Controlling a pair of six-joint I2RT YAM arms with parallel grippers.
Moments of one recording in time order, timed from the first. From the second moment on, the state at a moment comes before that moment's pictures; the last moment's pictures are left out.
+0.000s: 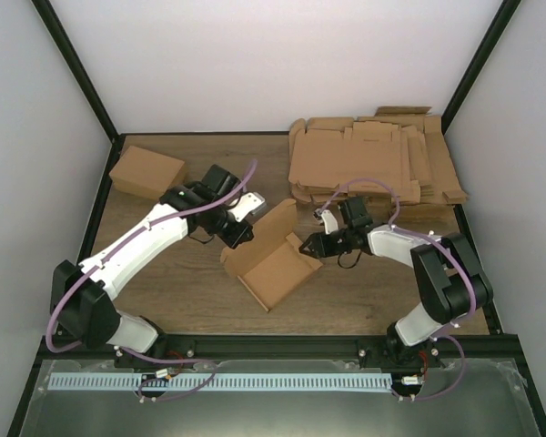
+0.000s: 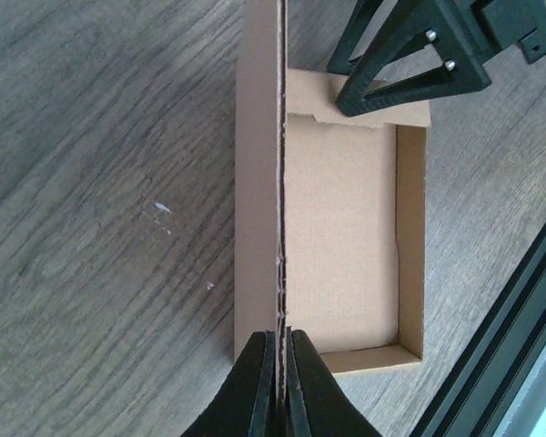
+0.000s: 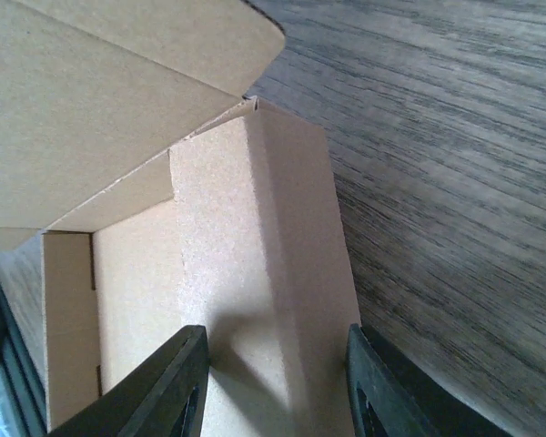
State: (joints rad) left arm -0.61 1.44 1.26 -0.93 0.33 0.14; right arm 0.37 1.56 0.72 -0.17 -0.68 0.18
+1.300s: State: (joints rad) left arm -0.63 1.47 1.30 -0.92 0.35 0.10; right arm 0.83 1.59 0.79 -0.28 0.25 0.23
